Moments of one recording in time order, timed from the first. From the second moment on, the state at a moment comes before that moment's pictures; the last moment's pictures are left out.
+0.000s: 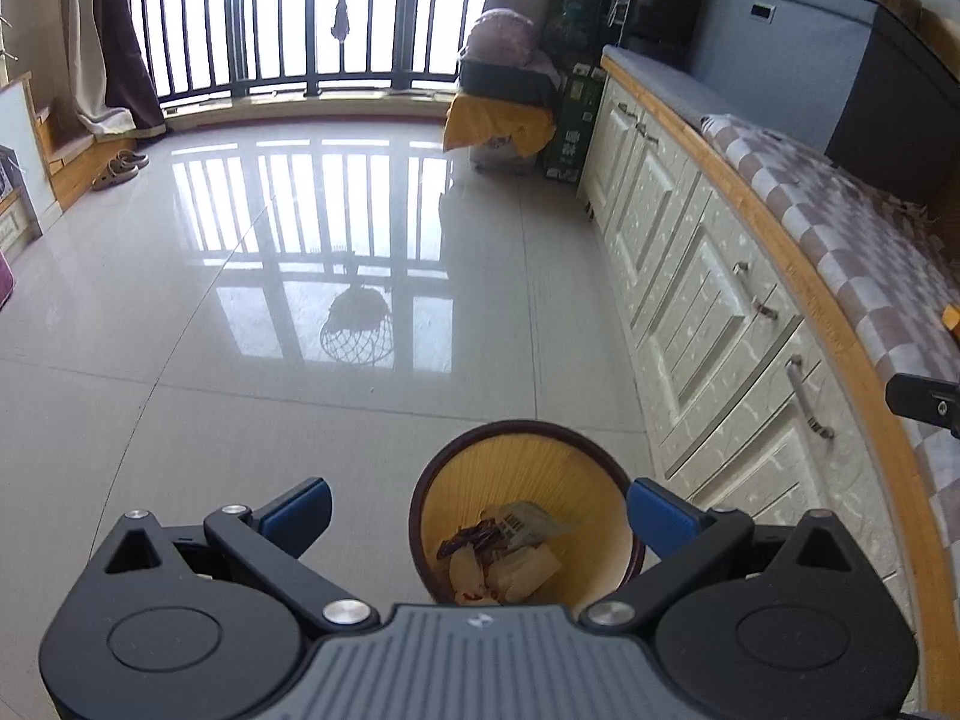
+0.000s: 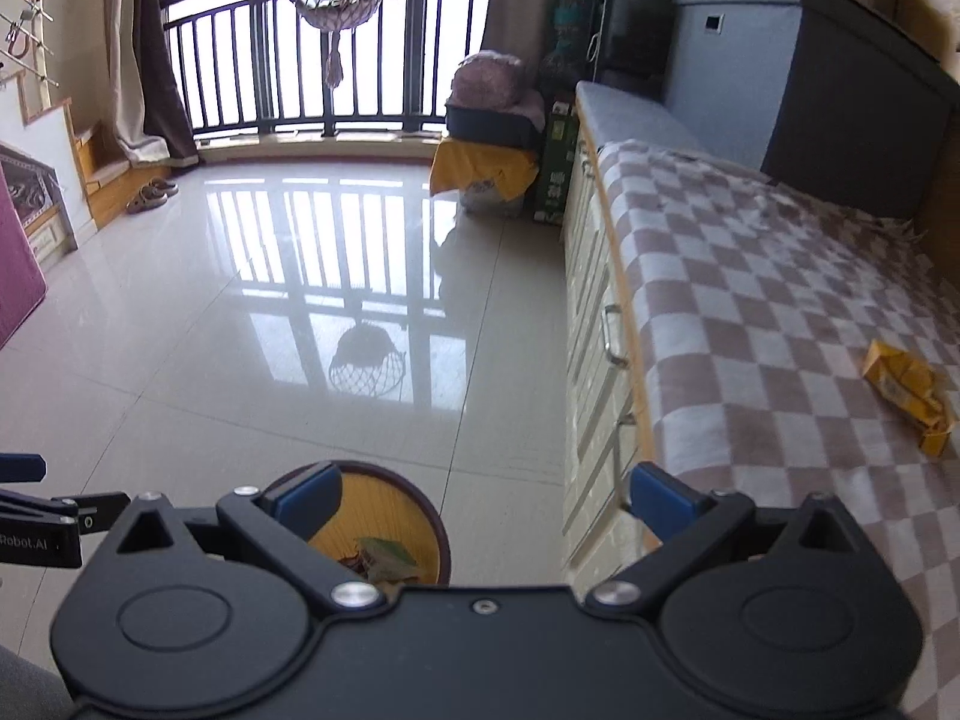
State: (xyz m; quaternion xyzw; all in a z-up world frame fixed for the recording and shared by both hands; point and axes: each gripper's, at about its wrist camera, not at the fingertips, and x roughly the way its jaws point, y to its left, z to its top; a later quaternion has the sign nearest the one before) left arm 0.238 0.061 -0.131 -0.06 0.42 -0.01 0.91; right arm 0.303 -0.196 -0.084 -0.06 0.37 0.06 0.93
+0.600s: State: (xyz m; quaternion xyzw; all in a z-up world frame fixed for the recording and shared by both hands) left arm 0.232 -0.066 -0.039 -0.07 0.24 -0.12 0.96; right arm 0.231 -0.347 0.023 -0.05 0.18 -0.06 0.98
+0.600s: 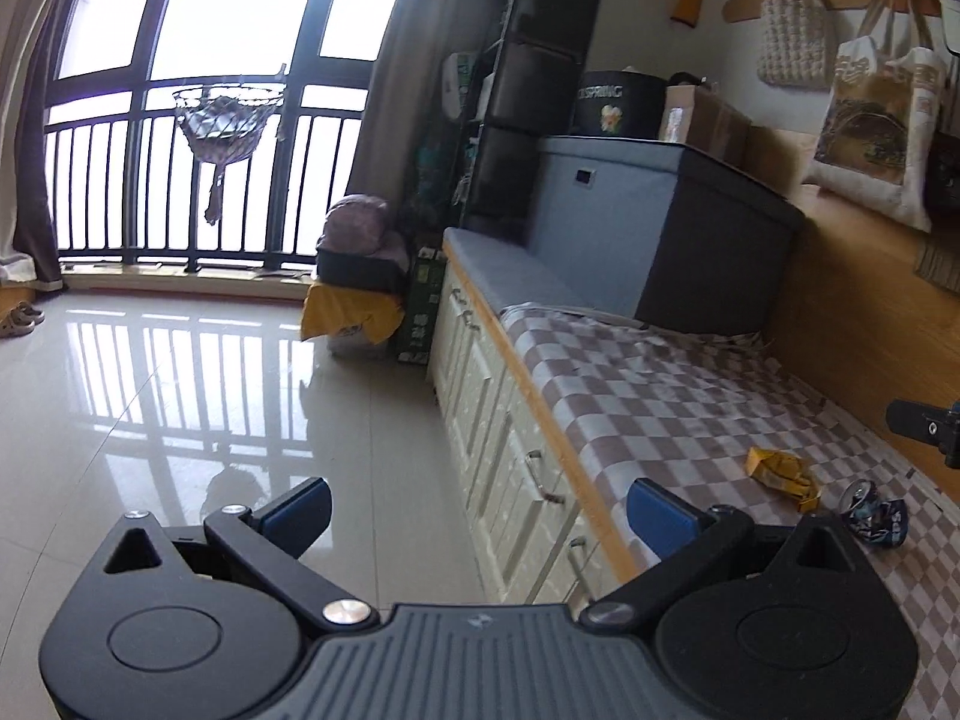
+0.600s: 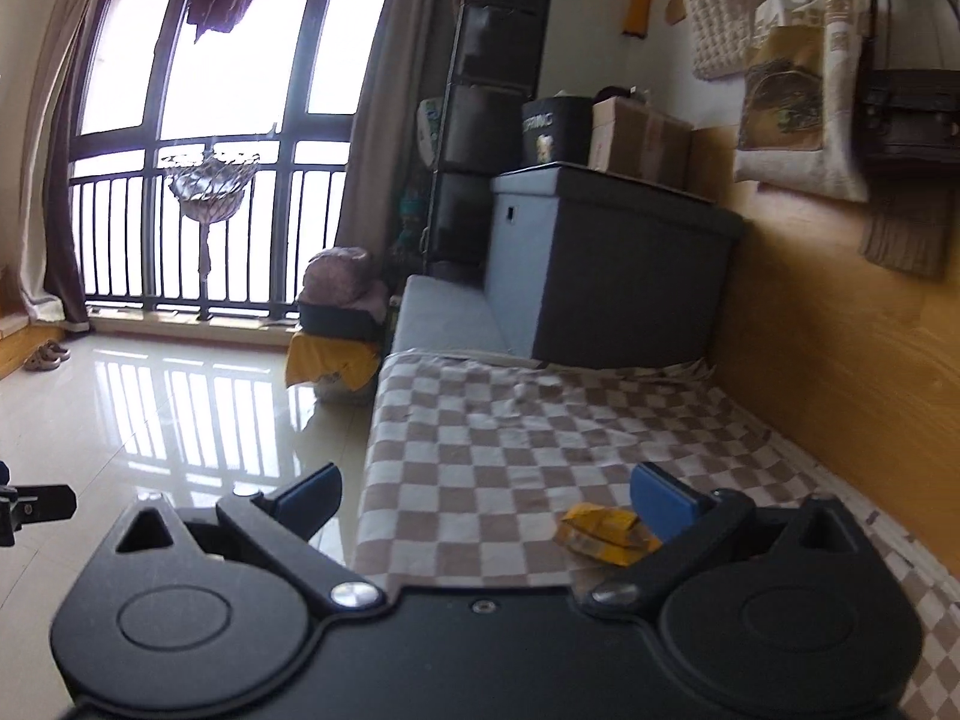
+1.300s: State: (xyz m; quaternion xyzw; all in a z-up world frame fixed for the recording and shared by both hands) left arm 0.295 -0.272 -0.043 -0.01 0.20 -0.28 0.94; right arm 0.256 -0.555 -0.046 0.06 0.16 -0.32 0.93
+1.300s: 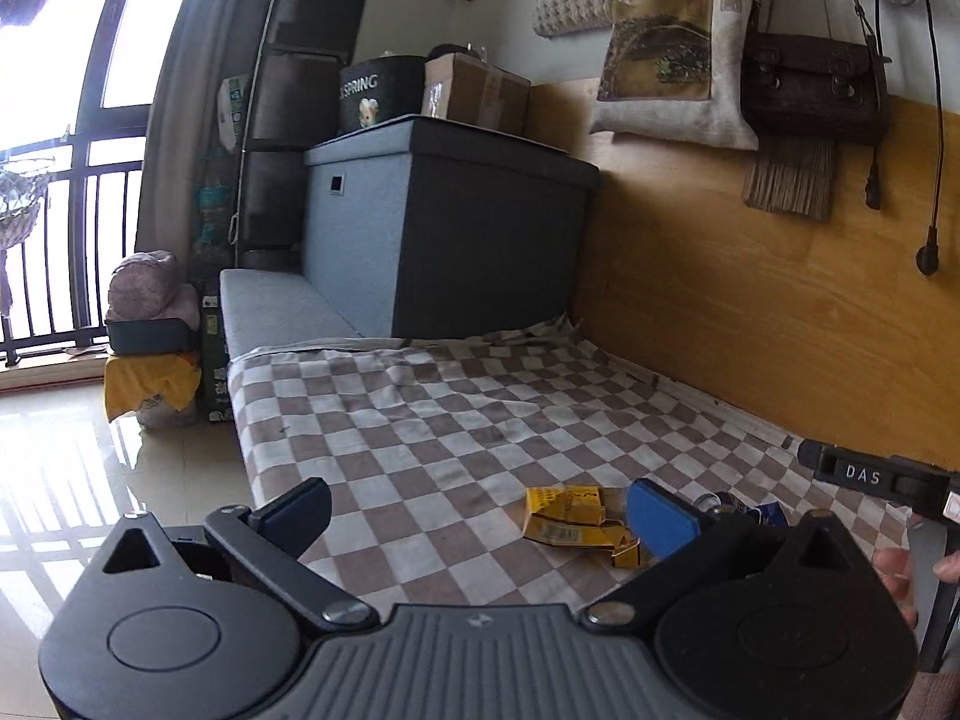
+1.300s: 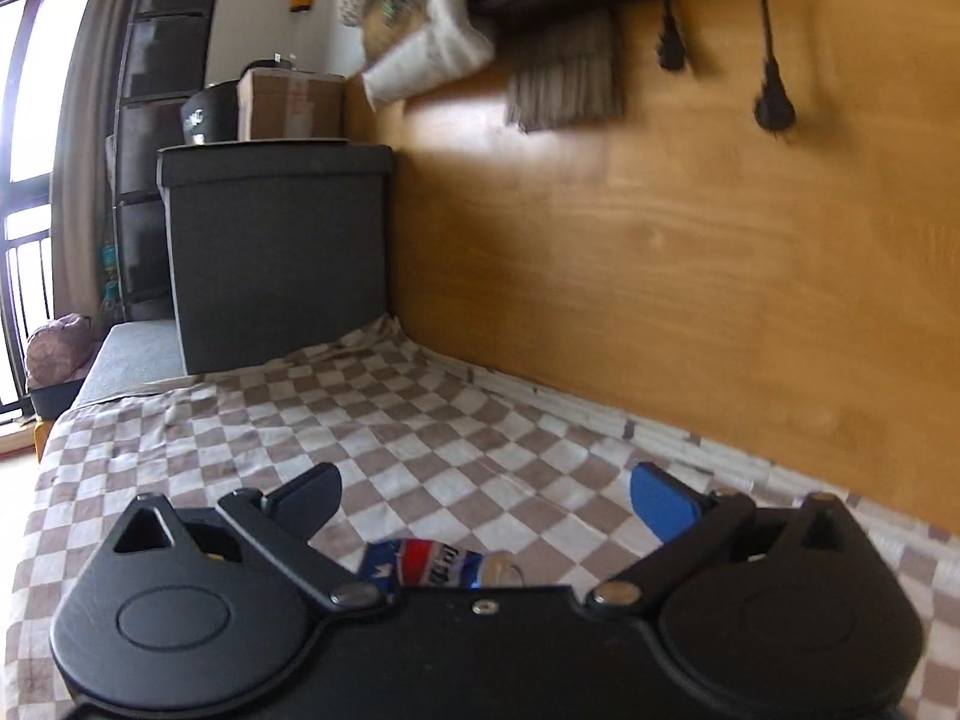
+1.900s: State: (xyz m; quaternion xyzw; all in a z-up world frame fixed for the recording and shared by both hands) left arm 0.357 -0.426 -0.106 0.15 0.24 -0.37 0.89; right arm 0.267 -0.603 -0.129 0.20 0.19 -0.28 0.92
